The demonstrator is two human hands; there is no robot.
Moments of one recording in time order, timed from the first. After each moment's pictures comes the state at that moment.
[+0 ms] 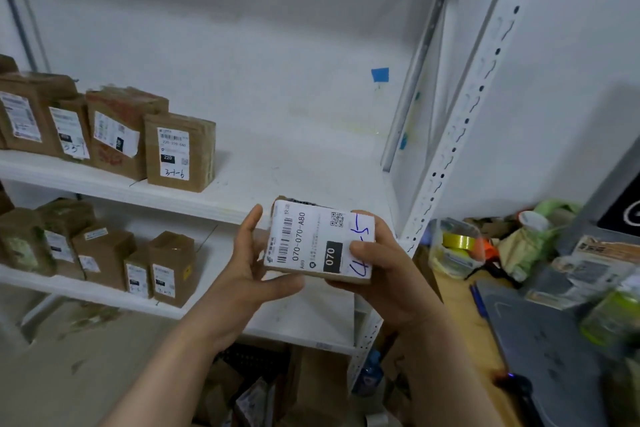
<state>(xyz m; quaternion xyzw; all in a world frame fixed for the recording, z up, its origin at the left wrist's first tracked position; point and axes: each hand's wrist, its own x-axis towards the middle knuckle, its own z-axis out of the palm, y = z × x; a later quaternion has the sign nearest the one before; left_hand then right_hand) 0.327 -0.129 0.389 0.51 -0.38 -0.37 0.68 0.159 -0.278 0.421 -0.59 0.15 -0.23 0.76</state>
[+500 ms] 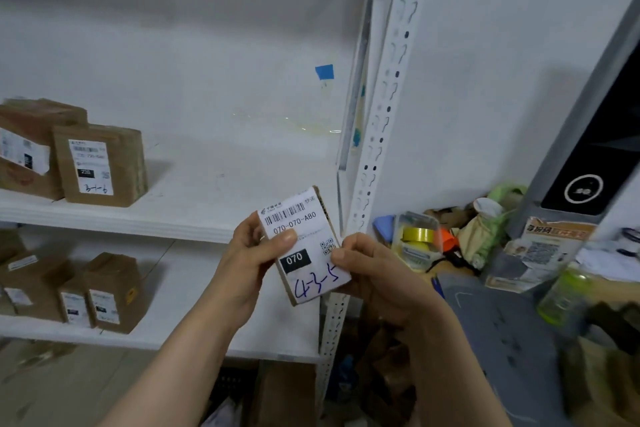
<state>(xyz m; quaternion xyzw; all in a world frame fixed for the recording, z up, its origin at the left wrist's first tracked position) 0.247 -0.251 0.399 0.48 -0.30 -0.40 0.72 0.067 -0.360 0.418 -0.60 0.21 -0.20 0.74</state>
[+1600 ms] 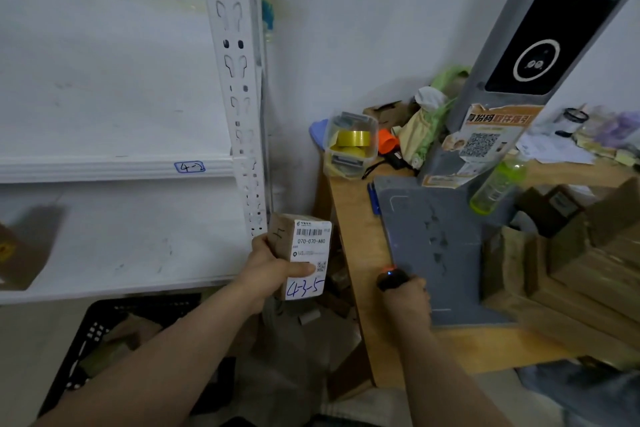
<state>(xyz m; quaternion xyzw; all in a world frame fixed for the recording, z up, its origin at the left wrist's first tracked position) 0.105 -0.414 0.212 0.70 -0.24 -0.52 0.43 -0.133 -0.491 0.145 -0.45 0.81 -0.11 0.35</state>
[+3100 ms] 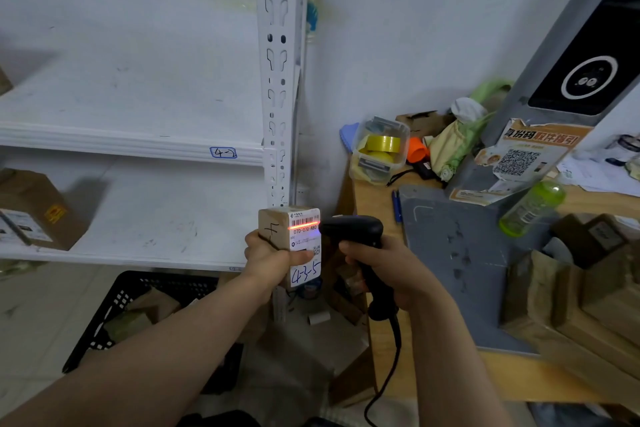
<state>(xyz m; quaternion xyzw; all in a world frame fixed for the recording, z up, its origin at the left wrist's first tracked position) 0.112 -0.407 0.188 0.74 -0.16 -0.42 0.50 -0.087 -0.473 0.274 -0.56 0.47 -0.15 0.67</state>
